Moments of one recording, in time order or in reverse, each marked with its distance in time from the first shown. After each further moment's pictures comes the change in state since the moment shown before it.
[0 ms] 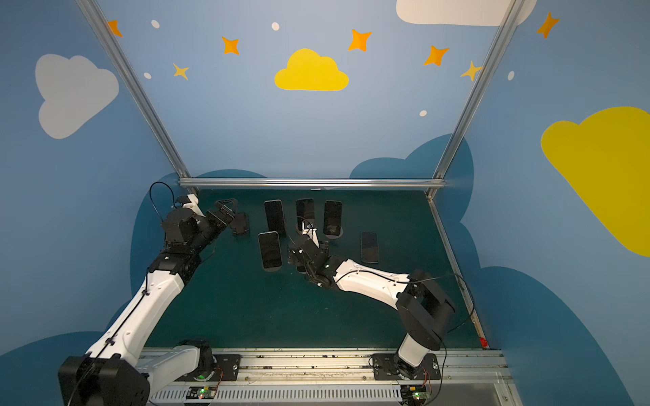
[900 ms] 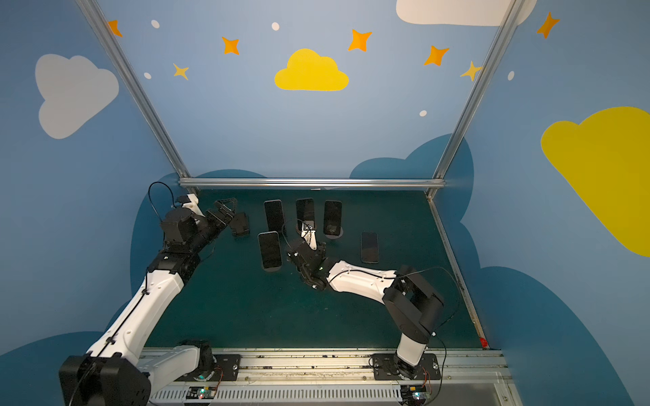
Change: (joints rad) left arm 0.017 0.002 0.000 0.008 0.034 -0.011; right arm 0.023 0.077 0.000 0.099 0.117 0.041
